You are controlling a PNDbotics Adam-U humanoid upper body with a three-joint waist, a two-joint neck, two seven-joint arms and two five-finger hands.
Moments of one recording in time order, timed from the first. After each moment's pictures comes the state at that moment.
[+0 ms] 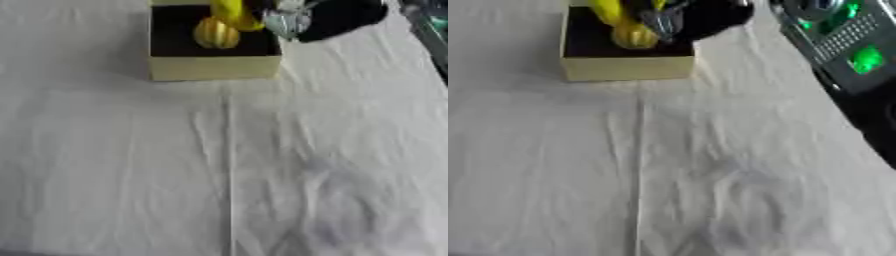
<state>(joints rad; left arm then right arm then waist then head) -0.43 0.33 -0.01 -1.98 0.07 -0.30 0.37 -1.11 -0.64 0.40 -1.64 0.30 0.06 0.31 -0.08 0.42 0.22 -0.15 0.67</state>
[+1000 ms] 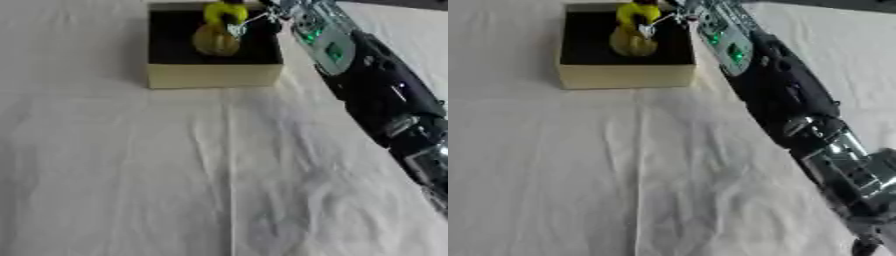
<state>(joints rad) -0.45 0.32 -0.02 -1.98 0.08 -0.30 0.35 -1.20 -0.42 0.30 -0.97 0.63 -0.15 0.20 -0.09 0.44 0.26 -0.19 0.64</state>
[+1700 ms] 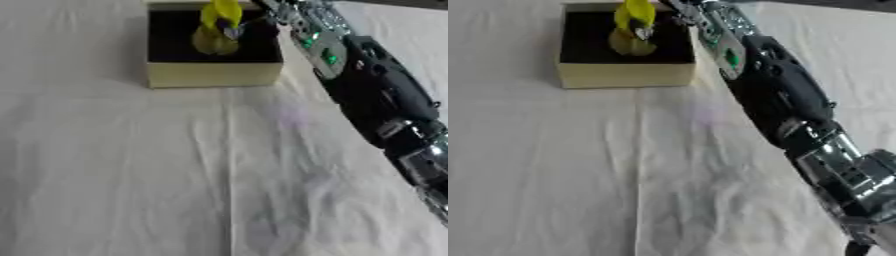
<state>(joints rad) -0.45 0.32 -0.02 -1.98 0.08 -0.29 0.33 -1.20 -0.42 0.28 -0.99 0.83 -0.14 0.15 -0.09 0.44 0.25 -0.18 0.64</state>
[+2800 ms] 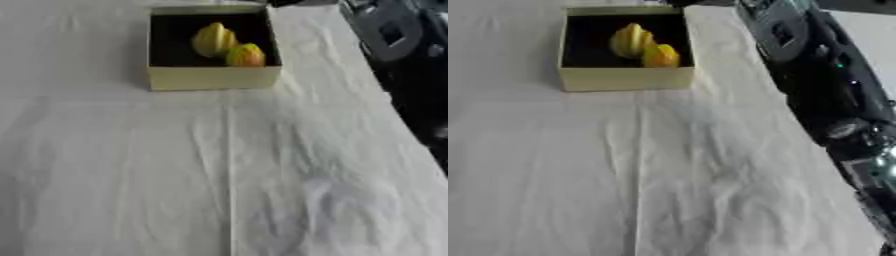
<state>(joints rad) -0.44 0.32 -0.02 -1.98 0.08 -0.29 0.32 -1.08 -0.60 0.25 -1.50 0.44 0.02 0.23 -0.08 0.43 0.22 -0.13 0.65</state>
